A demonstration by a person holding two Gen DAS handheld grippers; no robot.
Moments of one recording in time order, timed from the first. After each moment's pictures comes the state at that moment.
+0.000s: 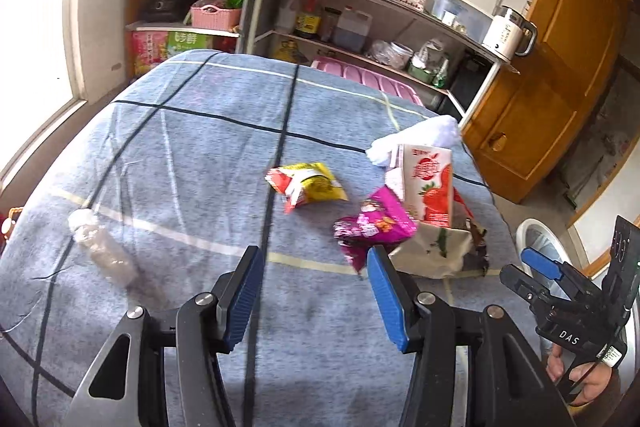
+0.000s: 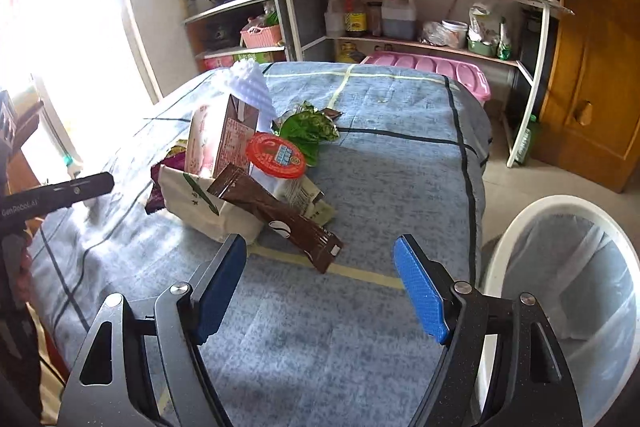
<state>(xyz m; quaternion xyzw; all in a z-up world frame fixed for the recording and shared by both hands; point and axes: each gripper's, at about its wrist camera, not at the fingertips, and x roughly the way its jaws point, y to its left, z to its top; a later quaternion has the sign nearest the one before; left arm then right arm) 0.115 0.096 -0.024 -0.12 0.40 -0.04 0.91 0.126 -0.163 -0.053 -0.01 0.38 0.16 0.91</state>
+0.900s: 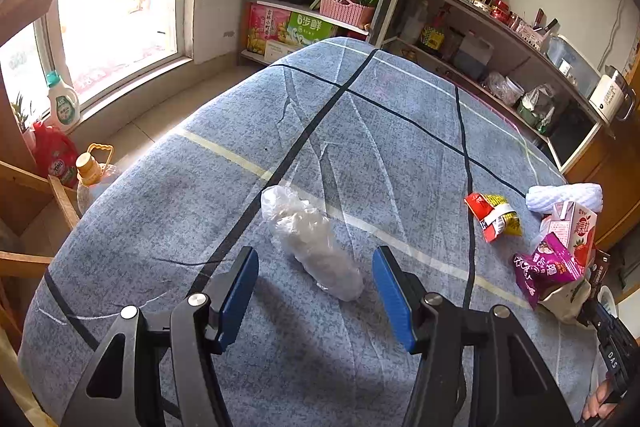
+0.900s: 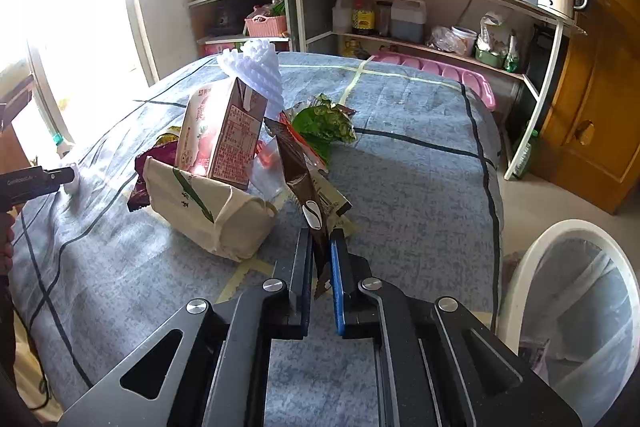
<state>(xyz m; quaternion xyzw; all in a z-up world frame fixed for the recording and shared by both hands) 0.112 0.216 -0.063 -0.18 0.41 0.13 0.88 0.133 -0.150 -0.062 -0.04 0.38 0.16 0.91</state>
